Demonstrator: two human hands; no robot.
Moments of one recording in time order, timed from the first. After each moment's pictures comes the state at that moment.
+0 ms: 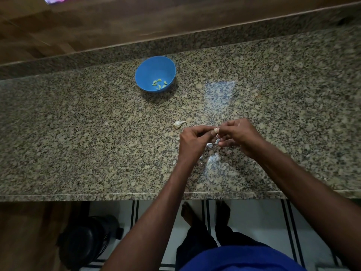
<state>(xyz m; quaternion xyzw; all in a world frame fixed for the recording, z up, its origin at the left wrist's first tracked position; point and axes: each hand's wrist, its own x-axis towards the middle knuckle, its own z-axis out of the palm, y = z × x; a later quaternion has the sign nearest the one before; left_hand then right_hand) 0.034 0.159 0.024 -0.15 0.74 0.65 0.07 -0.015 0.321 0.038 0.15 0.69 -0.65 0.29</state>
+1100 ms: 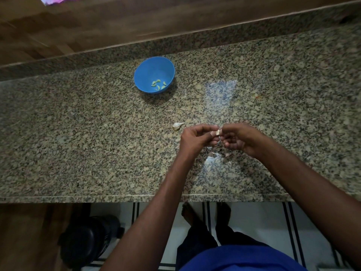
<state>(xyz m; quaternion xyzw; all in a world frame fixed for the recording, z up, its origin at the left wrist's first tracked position) 0.018 0.156 0.010 -0.17 0.65 0.73 0.13 -0.029 0.328 0.033 0.18 0.63 -0.66 0.37</state>
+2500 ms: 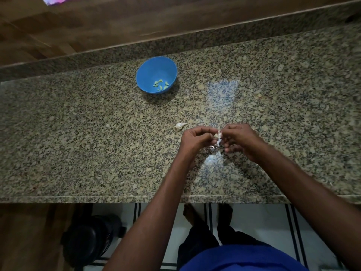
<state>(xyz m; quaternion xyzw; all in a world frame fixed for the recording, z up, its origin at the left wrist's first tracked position) 0.015 0.151 0.011 -0.19 0.62 0.74 0.14 -0.020 0.323 0.021 0.13 0.70 -0.63 0.32</state>
